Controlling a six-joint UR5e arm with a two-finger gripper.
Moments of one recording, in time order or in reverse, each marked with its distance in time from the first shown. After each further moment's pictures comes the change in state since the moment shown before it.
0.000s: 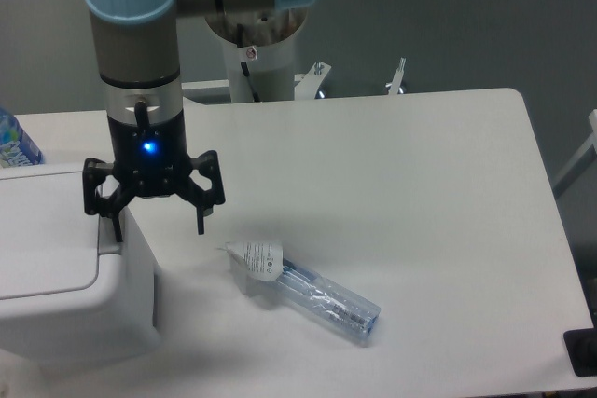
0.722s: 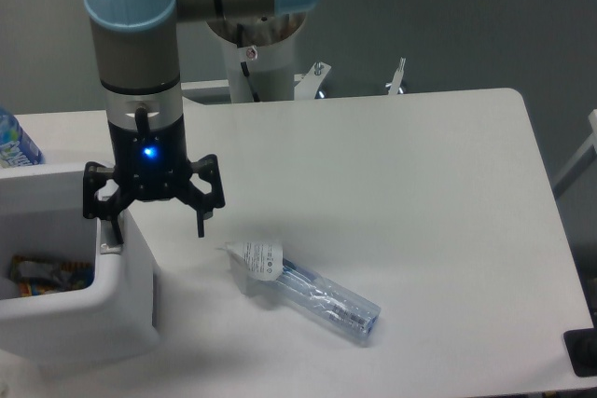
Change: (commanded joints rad) arm 0.000 -0.005 0.014 0.000 0.000 0.000
